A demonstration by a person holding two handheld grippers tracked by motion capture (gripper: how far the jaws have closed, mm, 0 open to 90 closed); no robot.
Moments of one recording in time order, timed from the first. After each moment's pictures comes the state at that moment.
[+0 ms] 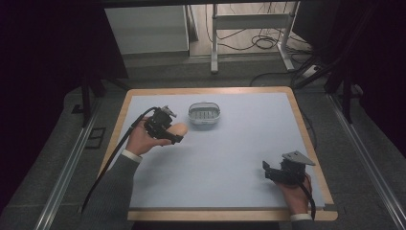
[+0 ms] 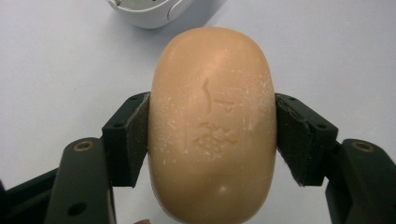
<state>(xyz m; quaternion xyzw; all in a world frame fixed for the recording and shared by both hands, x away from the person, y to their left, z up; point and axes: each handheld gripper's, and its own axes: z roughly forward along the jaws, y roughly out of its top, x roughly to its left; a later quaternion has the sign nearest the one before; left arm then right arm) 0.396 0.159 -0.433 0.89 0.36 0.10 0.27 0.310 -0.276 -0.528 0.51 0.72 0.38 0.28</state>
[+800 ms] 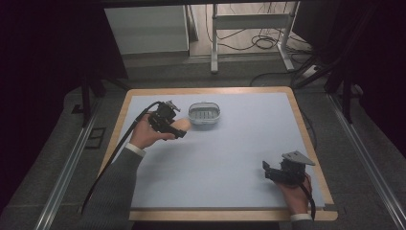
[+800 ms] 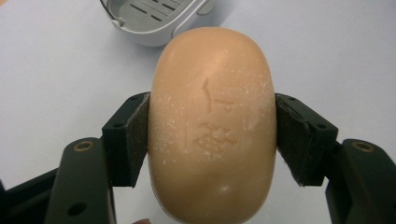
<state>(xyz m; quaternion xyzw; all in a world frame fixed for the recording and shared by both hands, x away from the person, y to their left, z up) 0.415 0.150 -0.427 0.89 0.36 0.09 0.27 0.310 -0.275 -0.528 0.51 0.72 0.37 0.28</state>
